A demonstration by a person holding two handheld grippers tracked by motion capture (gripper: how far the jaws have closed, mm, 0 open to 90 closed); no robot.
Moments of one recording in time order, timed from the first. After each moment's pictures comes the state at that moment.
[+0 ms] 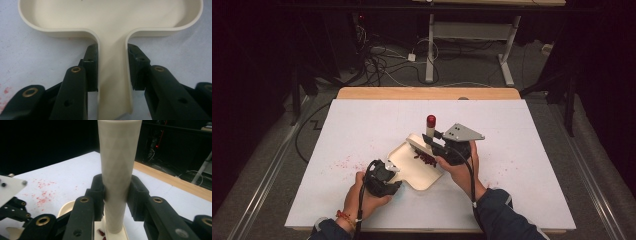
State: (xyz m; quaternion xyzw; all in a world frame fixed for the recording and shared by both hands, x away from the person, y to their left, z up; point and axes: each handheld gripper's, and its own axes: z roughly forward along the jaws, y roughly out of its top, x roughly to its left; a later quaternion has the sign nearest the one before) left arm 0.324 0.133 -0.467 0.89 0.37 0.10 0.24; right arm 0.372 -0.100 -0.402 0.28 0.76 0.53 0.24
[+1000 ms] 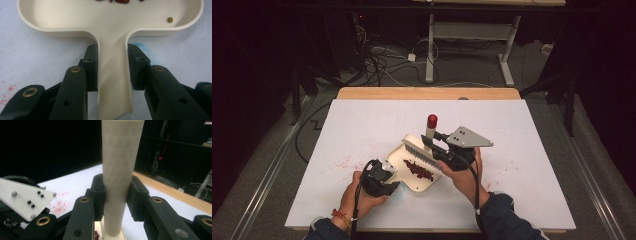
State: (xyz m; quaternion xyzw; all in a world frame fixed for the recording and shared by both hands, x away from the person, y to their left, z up) left arm 0.325 0.142 -0.466 0.90 0.36 0.09 0.24; right arm 0.344 -0.104 -0.376 0.26 0.74 0.57 0.25
